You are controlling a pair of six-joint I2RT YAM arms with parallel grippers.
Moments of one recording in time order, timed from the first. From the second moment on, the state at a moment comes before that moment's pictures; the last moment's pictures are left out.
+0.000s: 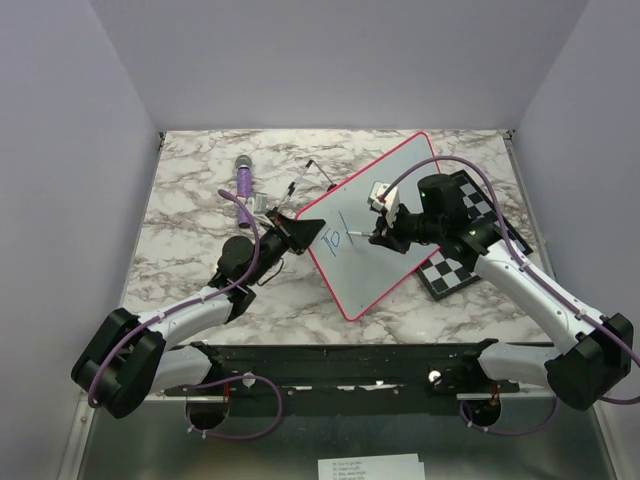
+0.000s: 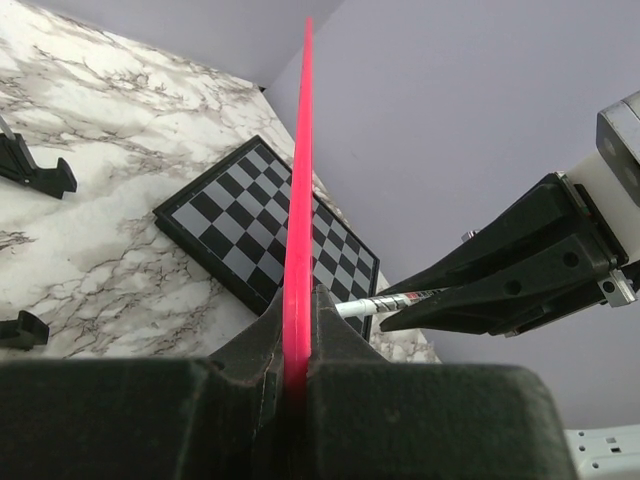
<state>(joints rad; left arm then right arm) -0.61 1.18 0.41 0.93 0.12 -0.82 0.55 1.21 1.04 -0.46 -0.47 -0.49</state>
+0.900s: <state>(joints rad) -0.61 1.18 0.41 0.93 0.12 -0.82 0.55 1.22 1.03 -0.48 -0.55 -0.52</state>
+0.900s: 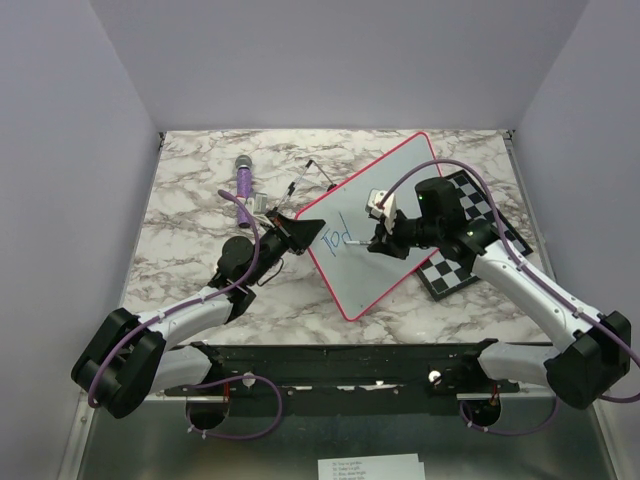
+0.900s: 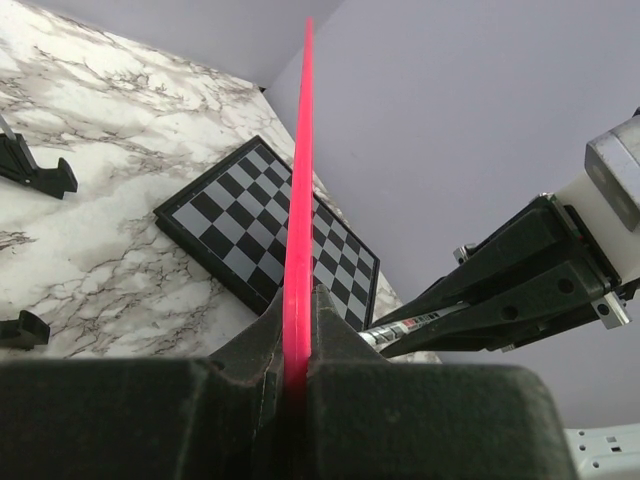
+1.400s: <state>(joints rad) -0.61 1.18 0.41 0.93 0.12 -0.82 0.55 1.20 1.00 -0.51 -0.53 -0.52</state>
